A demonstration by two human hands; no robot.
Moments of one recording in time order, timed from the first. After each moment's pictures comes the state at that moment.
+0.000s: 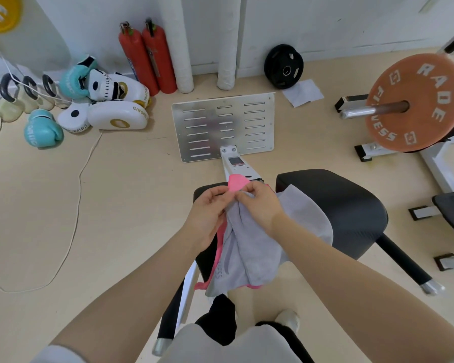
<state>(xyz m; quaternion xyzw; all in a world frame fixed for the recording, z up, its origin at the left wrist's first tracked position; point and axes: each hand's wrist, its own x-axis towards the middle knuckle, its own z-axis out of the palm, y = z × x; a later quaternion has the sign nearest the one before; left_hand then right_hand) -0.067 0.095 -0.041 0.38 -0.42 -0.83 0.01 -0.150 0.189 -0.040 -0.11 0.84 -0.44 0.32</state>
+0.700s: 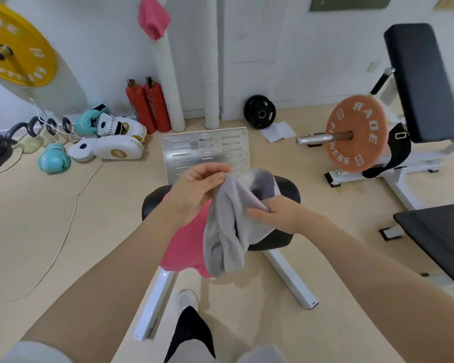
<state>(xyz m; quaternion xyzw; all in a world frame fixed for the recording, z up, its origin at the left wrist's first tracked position) -0.036 0.267 0.081 0.16 -0.59 -0.79 0.09 -0.141 0.439 0.060 -0.36 0.84 -0.19 0.36</state>
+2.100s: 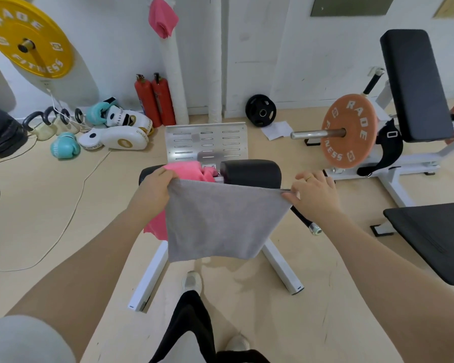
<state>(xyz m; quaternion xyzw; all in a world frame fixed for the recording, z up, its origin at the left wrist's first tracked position) 0.049 0.290 0.041 0.27 -0.93 -0.21 0.09 -0.141 0.567 0.043 -0.33 0.94 -0.02 0.03</state>
